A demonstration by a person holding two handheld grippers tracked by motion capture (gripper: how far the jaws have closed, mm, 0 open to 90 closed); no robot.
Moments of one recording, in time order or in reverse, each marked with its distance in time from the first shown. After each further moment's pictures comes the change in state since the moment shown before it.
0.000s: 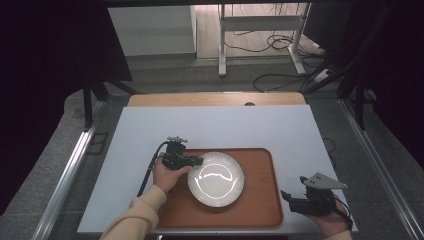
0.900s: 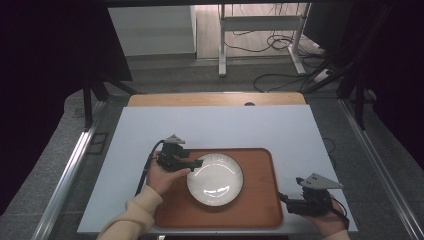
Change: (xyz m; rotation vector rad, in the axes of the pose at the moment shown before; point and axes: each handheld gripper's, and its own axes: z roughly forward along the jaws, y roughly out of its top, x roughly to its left) left arm -0.019 0.001 -0.034 -0.053 0.081 0.151; right arm 0.003 -0.002 0.007 0.010 0.037 -0.012
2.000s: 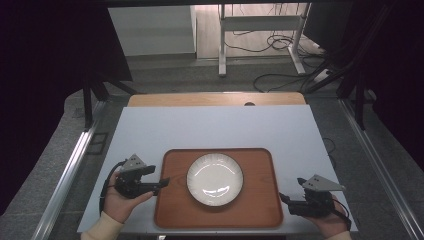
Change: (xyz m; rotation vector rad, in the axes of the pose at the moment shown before) left arm 0.000 -0.069 -0.092 -0.059 0.124 0.059; right arm -0.002 -0.003 -0.003 -0.016 0.000 -0.021
